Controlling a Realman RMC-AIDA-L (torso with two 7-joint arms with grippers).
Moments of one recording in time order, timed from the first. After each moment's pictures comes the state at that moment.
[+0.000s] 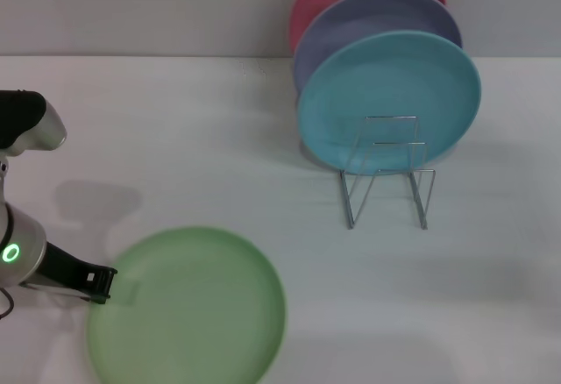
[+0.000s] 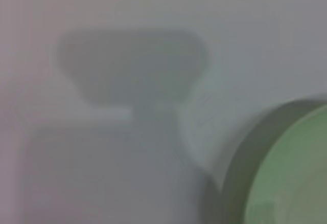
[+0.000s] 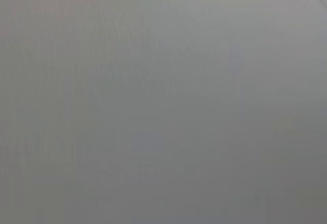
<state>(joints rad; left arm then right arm) -0.36 -2.06 -1.61 -1.52 2.72 -1.53 0.02 0.45 2.06 1.88 0.17 -2.88 -1.60 0.31</state>
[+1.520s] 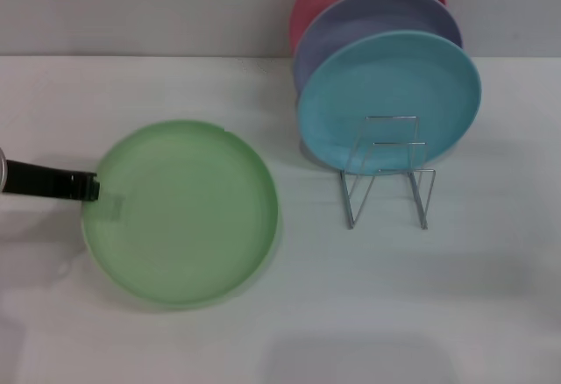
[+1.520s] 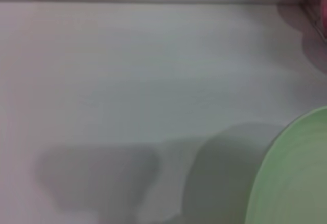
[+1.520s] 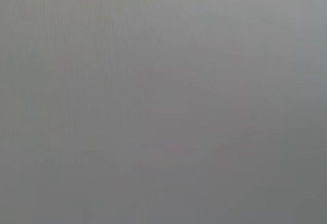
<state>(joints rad) -0.31 -2.06 -1.79 -1.60 2.61 -1.34 0.19 0.46 2.07 1.88 0.17 -2.88 -1.57 0.31</state>
